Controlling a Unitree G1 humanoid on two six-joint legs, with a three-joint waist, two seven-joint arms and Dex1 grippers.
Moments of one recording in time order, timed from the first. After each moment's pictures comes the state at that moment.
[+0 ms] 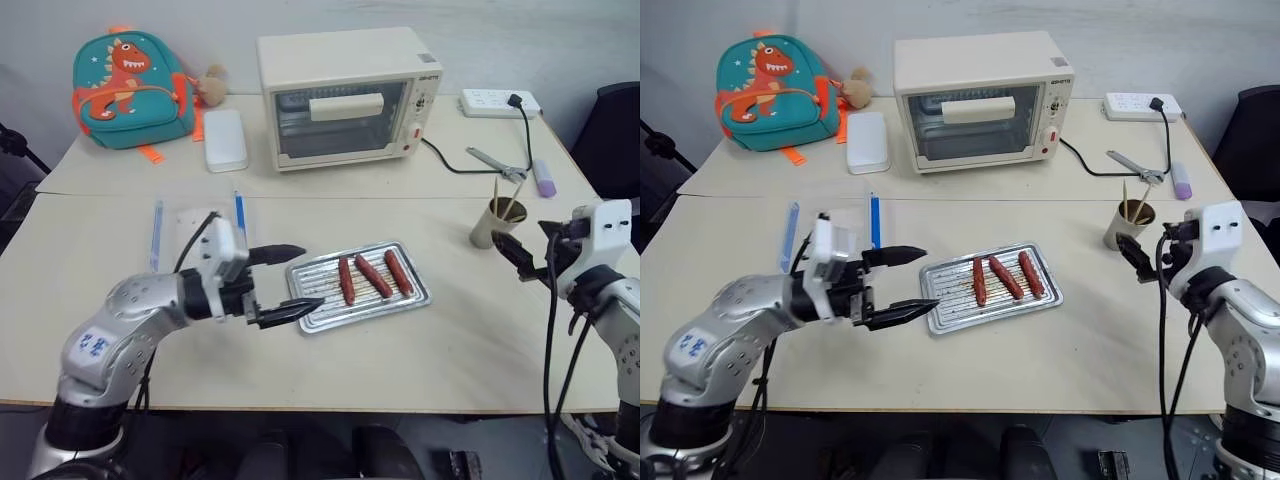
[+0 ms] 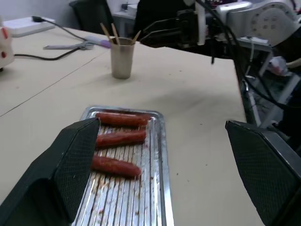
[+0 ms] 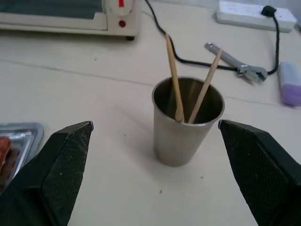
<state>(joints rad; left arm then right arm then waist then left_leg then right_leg) -0.39 0.59 -0.01 -0.43 -0.66 0.62 -0.83 -0.27 -0.62 -0.48 -0.27 0.47 0.74 0.41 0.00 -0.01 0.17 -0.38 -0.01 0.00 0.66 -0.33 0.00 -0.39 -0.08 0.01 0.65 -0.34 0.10</state>
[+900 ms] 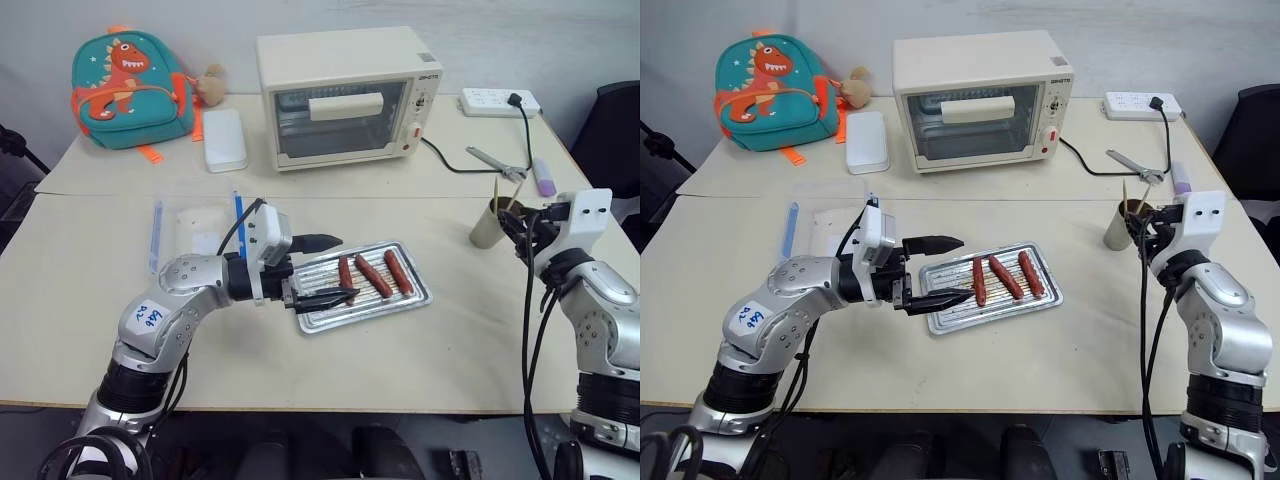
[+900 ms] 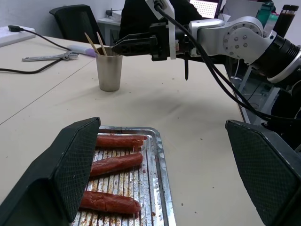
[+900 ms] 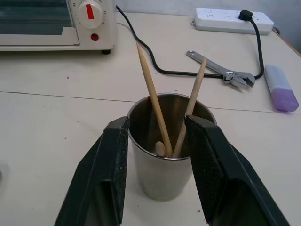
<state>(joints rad) -0.48 0.50 -0.10 -0.35 -0.58 0.59 -0.83 -0.39 -0.55 -0.39 -0.03 0.38 0.54 0.35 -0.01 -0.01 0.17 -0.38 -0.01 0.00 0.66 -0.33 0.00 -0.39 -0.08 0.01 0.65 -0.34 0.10</state>
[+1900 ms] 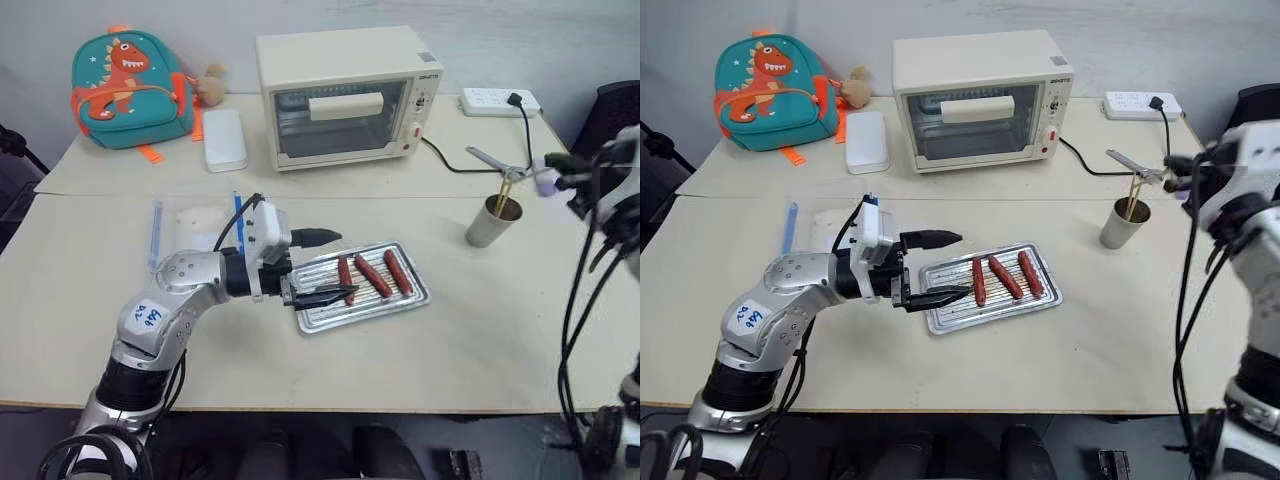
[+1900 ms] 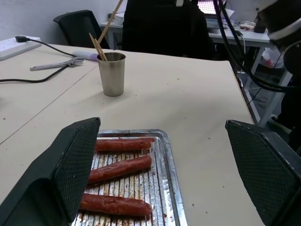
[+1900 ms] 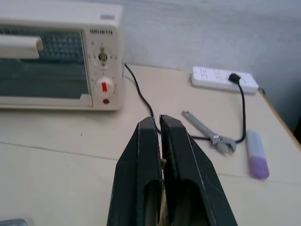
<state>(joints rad) -0.49 0.51 -0.08 -0.34 -0.54 0.53 -0.84 -0.62 -0.78 -0.53 -0.26 0.66 1.00 0.33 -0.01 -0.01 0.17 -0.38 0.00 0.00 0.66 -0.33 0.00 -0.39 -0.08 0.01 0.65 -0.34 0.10</state>
